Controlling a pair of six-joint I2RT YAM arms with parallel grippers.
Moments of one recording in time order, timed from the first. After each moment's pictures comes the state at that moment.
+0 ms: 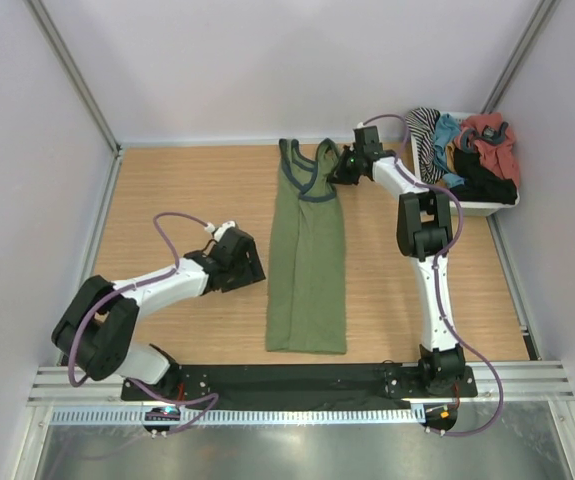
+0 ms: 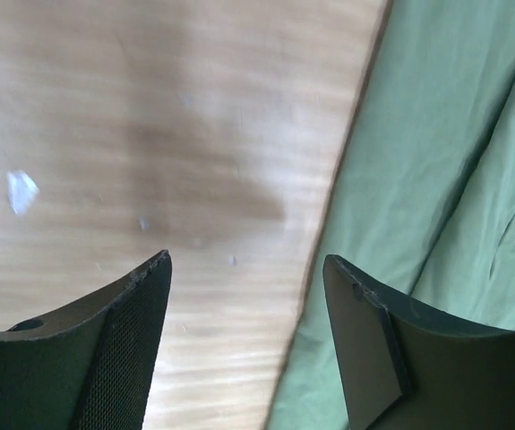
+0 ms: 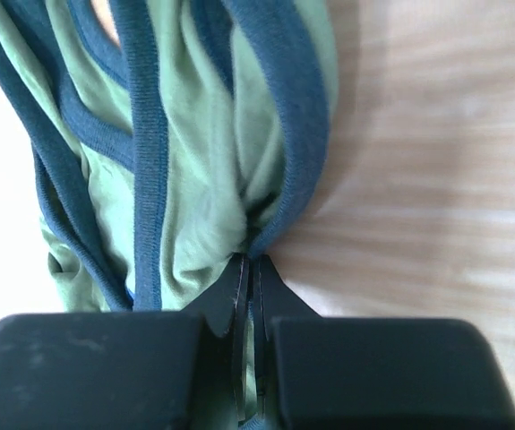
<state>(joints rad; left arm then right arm) -0.65 1.43 0.71 -0.28 -0.16 -0.86 0.20 2.50 2.08 -0.39 -0.28 0.58</state>
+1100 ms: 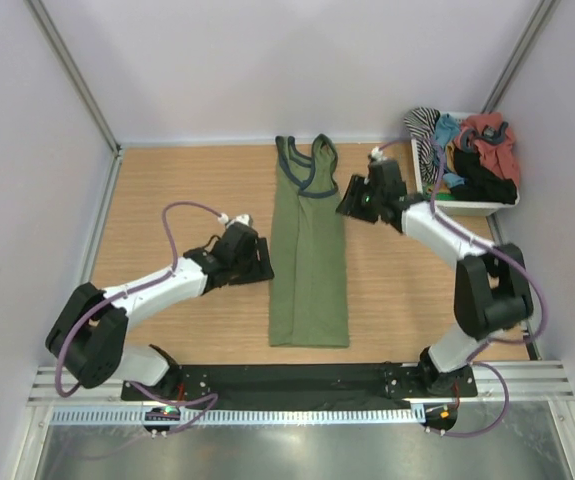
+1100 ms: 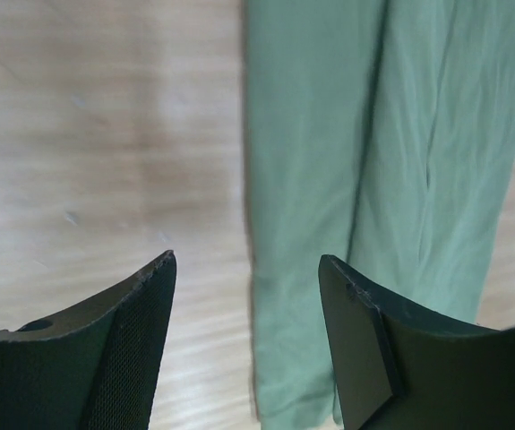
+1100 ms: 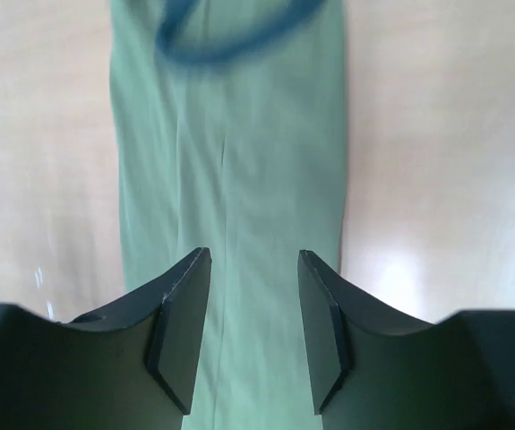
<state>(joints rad) -0.64 1.40 0.80 -0.31 -0.09 -0.72 0.29 1.68 1.21 -0.26 -0.10 0.54</state>
